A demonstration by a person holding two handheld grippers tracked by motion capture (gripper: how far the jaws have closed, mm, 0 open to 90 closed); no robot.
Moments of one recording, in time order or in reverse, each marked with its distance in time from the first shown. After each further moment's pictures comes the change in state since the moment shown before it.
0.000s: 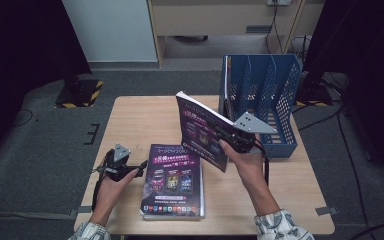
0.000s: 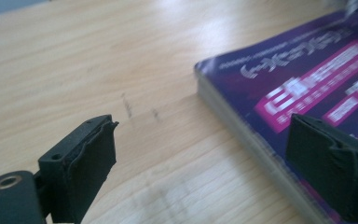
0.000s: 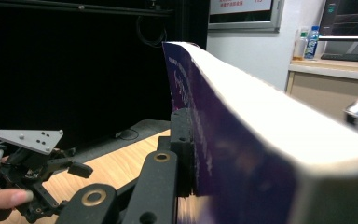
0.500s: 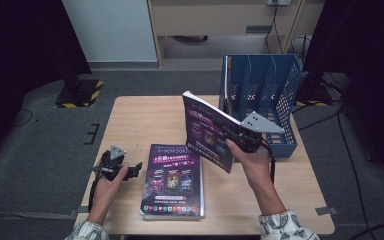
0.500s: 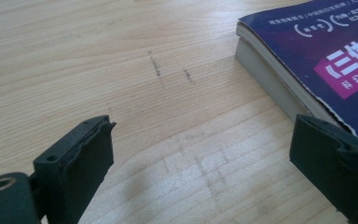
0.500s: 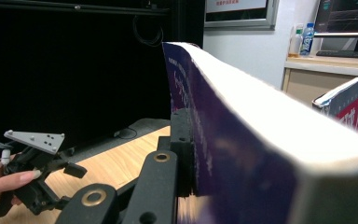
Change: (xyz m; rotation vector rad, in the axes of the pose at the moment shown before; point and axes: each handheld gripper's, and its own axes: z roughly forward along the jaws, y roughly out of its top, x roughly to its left) left arm 0.017 -0.014 0.007 0.079 0.039 -0.069; right arm -0.011 0.000 -0.011 0.005 -0.009 0.011
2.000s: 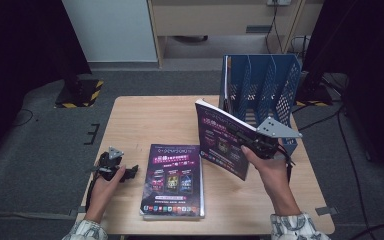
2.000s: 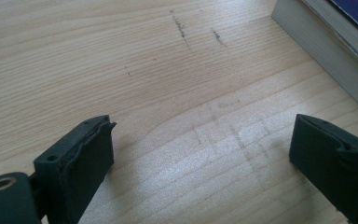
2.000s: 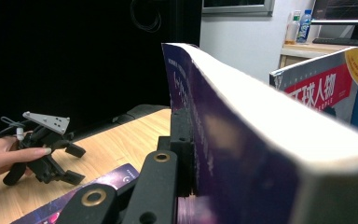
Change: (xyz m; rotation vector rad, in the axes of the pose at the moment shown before) left arm 0.014 -0.012 0.010 0.079 0.017 -0.005; right arm -0.013 -0.002 -0.037 0.060 -0.004 -0.008
